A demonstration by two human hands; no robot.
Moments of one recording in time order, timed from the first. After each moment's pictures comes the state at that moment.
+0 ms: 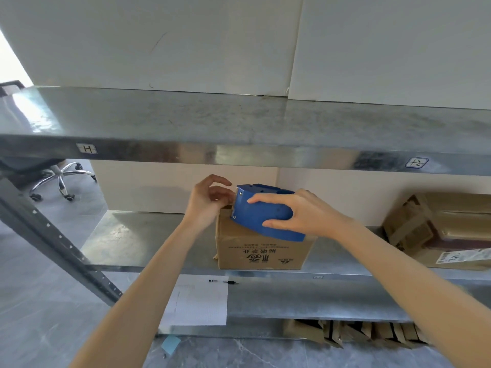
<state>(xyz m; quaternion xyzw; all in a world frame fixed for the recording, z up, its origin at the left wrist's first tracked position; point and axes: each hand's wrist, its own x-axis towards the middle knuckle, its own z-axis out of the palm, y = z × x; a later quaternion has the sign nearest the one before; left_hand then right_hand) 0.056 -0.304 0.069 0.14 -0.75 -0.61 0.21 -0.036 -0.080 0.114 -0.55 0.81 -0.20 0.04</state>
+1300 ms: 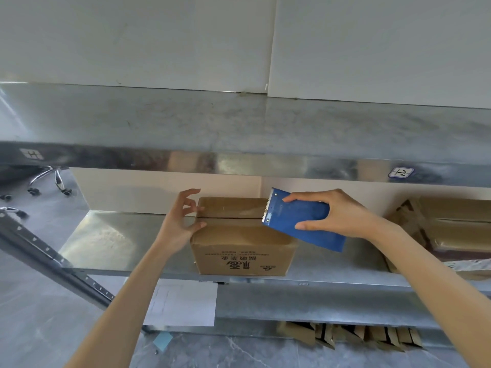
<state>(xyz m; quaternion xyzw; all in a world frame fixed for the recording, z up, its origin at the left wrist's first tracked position) 0.058 -0.319 0.012 0.15 -0.82 -0.52 0.19 -0.107 0.002 0.111 -0.42 0.84 -0.30 0.18</state>
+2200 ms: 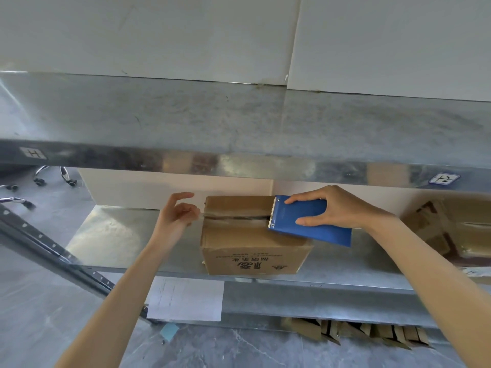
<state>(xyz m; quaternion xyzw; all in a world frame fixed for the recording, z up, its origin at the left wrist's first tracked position) 0.062 -0.344 0.002 0.23 -0.72 -0.62 0.21 -0.133 -0.036 0.092 -0.41 0.84 -0.28 0.25</state>
